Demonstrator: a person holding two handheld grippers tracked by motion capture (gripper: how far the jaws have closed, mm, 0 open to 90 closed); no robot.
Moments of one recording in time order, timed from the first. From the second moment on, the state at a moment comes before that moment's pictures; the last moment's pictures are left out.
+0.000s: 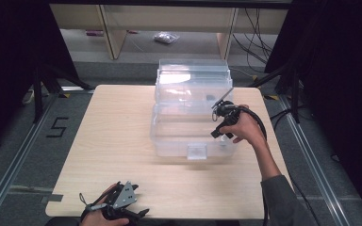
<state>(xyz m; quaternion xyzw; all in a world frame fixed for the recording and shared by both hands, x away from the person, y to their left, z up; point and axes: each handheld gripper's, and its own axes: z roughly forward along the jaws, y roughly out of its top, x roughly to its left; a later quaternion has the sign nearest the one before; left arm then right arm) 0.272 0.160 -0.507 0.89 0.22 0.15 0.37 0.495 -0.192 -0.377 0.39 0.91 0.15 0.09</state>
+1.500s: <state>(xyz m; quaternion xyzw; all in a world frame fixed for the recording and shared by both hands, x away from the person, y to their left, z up) 0.272 0.159 -0.507 0.89 0.22 0.15 0.37 0.431 -0.208 -0.374 0.36 0.90 0.23 0.11</state>
